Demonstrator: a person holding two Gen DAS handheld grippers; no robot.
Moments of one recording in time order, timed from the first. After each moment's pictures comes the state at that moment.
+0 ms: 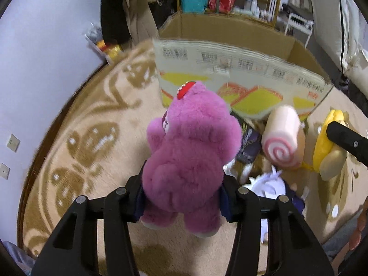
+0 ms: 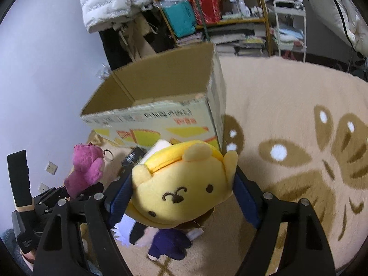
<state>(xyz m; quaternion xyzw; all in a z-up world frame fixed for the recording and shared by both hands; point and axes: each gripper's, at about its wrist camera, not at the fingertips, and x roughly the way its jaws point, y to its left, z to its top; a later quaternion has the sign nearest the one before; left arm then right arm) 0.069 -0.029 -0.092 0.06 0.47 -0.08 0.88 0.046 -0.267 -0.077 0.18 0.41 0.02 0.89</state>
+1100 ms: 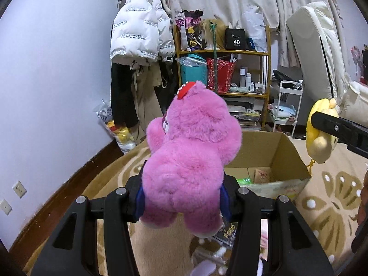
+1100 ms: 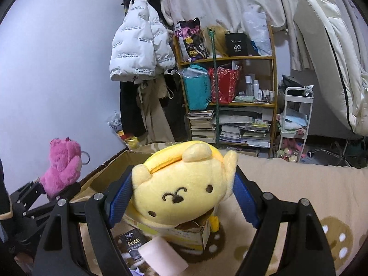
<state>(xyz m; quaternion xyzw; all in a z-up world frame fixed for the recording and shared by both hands) 0.085 -0.043 -0.004 0.06 0.24 -0.09 0.97 0.081 -0.272 0.018 0.07 0.23 0.02 0.97</state>
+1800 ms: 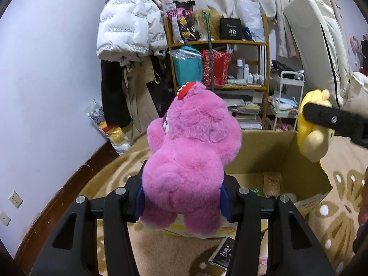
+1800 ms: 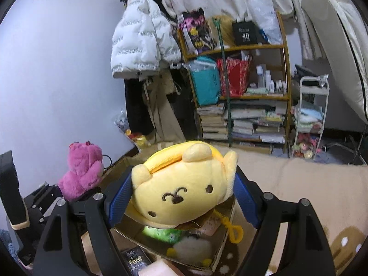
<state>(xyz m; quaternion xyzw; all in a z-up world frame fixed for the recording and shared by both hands) 0.142 -0.067 -0.027 0.08 0.26 -0.10 0.96 0.137 -0.275 -0.002 0.10 0.25 0.05 0.96</state>
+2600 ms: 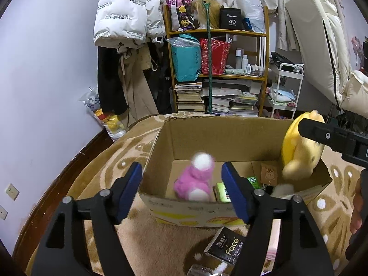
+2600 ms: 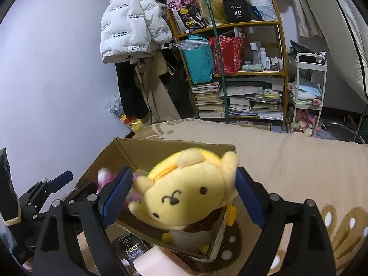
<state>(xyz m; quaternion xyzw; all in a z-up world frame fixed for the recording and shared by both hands) 0.143 -0.066 -0.037 0.07 0.29 -0.11 0.95 0.138 -0.282 -0.025 0.12 0.30 0.04 0.95</state>
